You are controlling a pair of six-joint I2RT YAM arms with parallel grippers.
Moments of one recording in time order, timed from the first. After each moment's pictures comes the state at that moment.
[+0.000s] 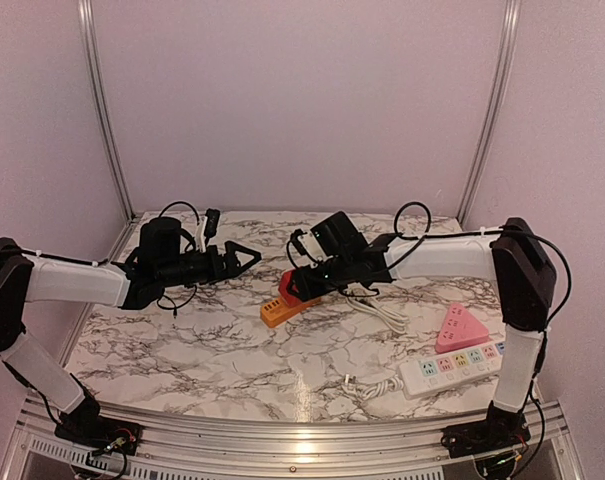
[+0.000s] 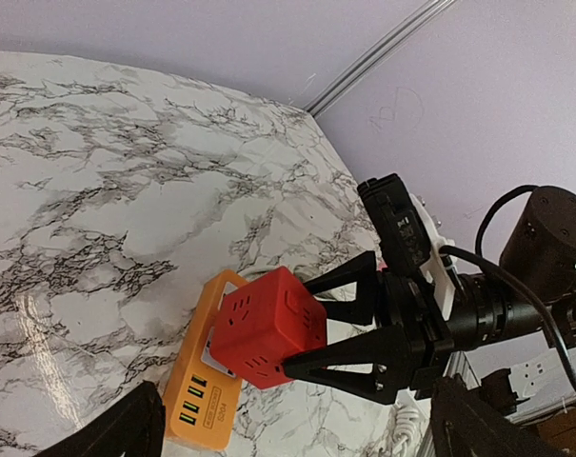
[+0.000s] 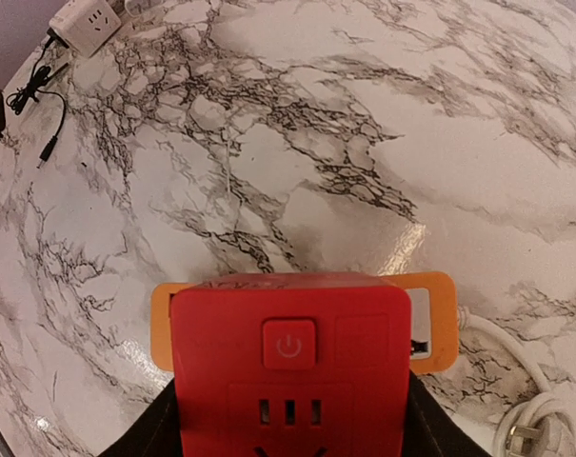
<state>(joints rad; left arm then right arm) -0.57 1.53 0.76 0.47 0.42 -0.65 0.82 1.93 1.38 -0.25 -0.06 0.26</state>
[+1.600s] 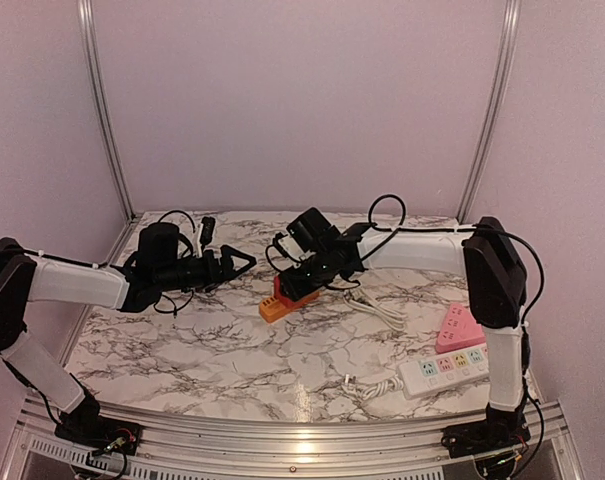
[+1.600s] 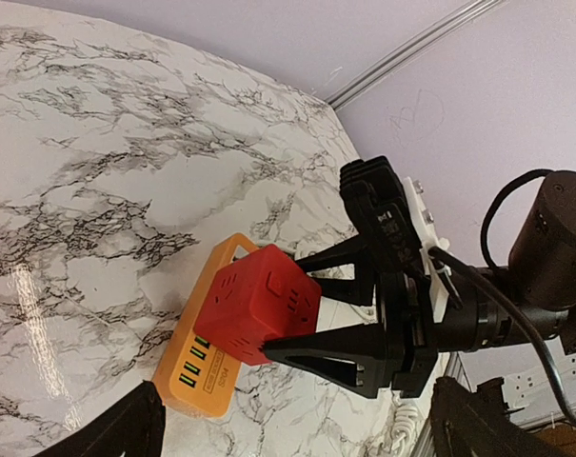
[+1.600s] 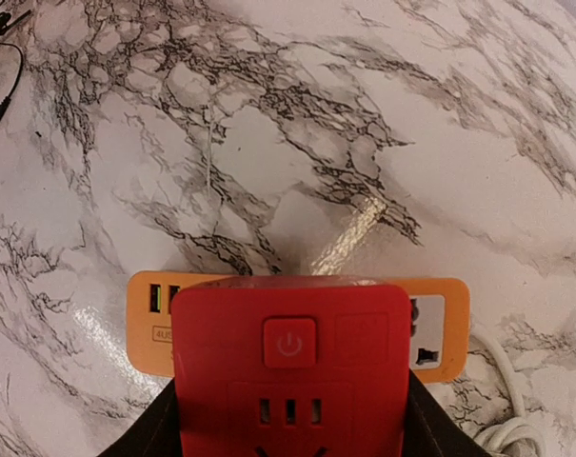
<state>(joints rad) -0.55 1.54 0.73 0.47 0.43 -0.71 0.85 2.10 1.64 -0.49 0.04 0.15</state>
